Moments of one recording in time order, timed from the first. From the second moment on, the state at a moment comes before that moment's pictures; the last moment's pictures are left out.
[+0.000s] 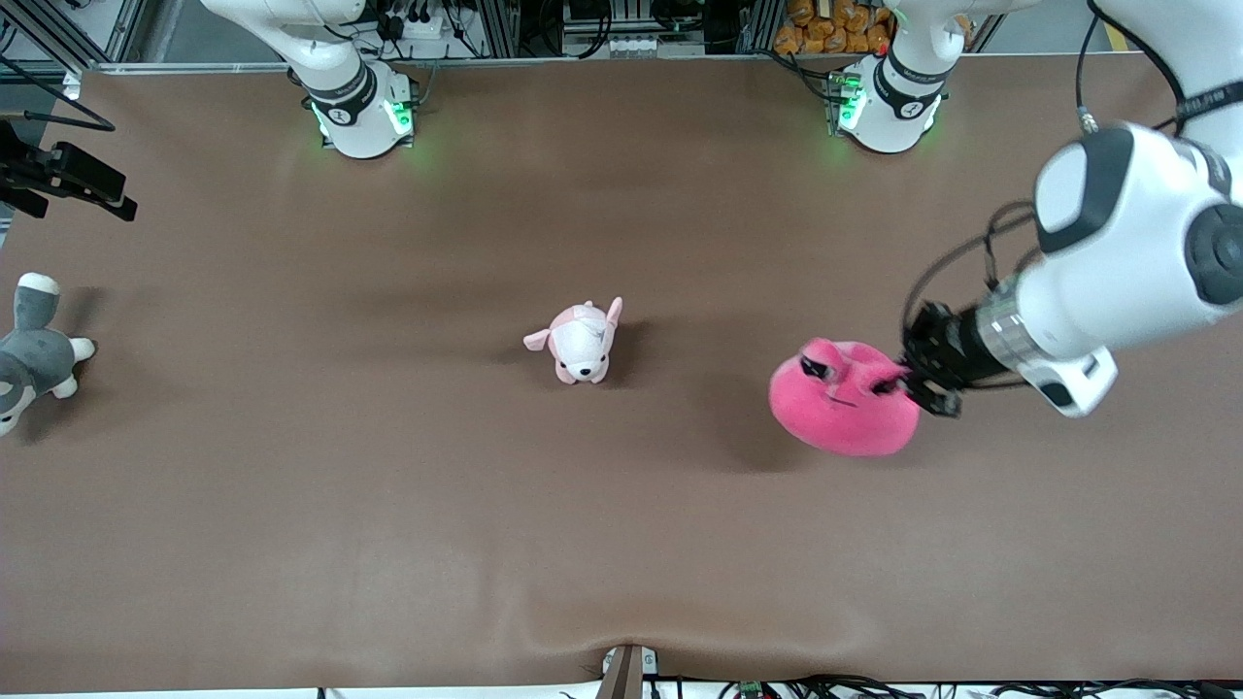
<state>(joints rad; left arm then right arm) 0.00 0.32 -0.32 -1.45 -0.16 1.76 -1.77 -0.08 -0.05 0.04 -1.51 0.01 1.39 0.02</state>
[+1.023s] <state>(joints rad) -0.27 0.31 -0.49 -1.30 -0.17 1.96 -2.63 0.22 0.02 0.08 -1.49 0.45 1.61 1.33</state>
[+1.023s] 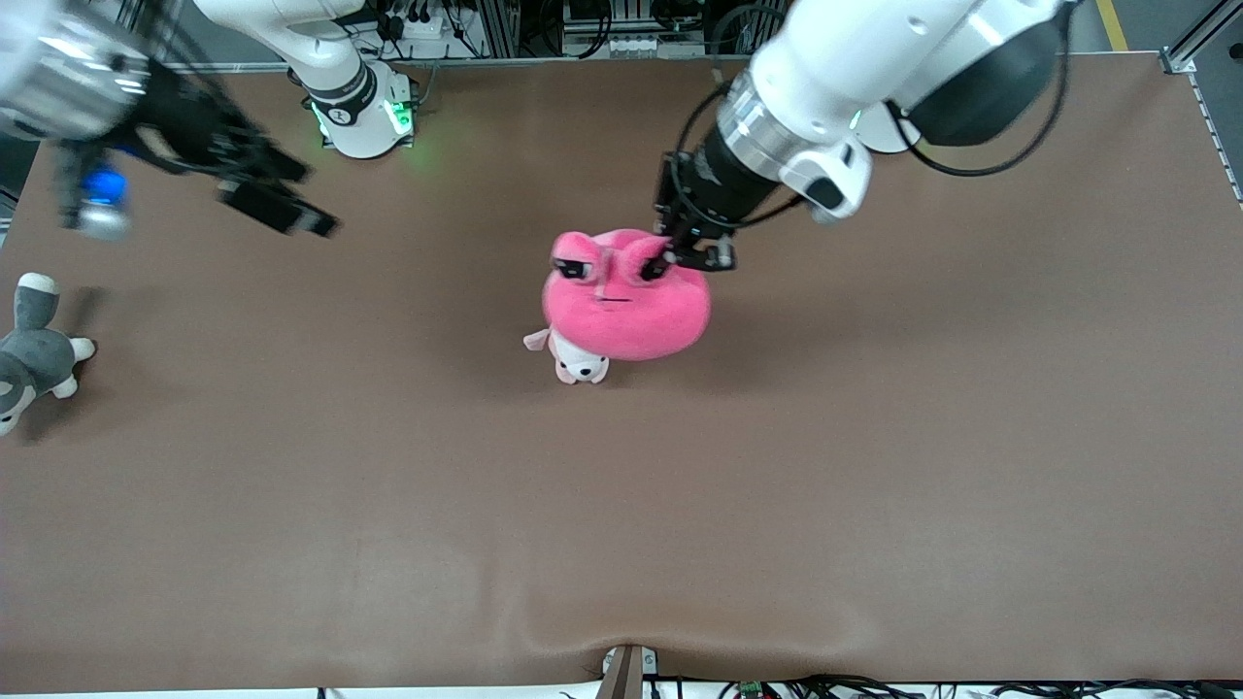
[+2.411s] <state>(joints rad) -0.36 0.39 -0.49 -1.30 -0.25 2.10 -2.70 0.45 0.25 0.06 -1.48 0.33 1.91 1.76</state>
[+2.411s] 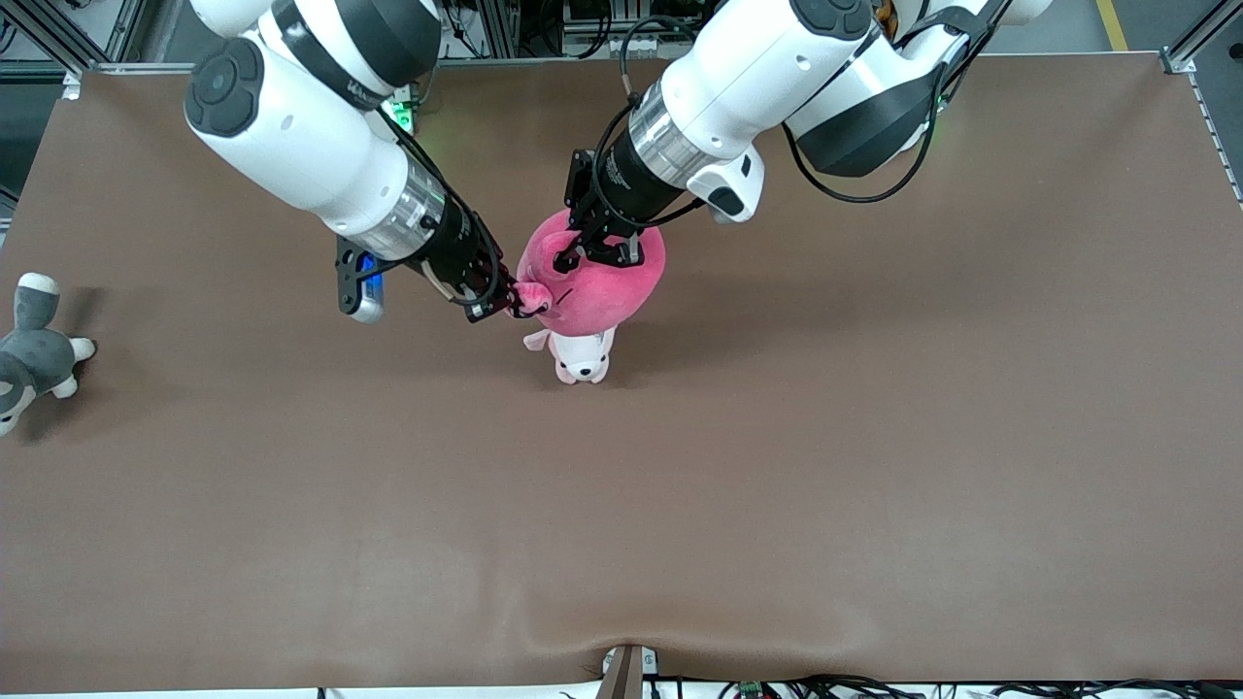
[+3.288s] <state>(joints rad) -0.23 0.35 -0.47 -1.28 -0.25 1.91 -2.49 0.19 0.28 0.02 -1.46 0.30 1.80 1.64</state>
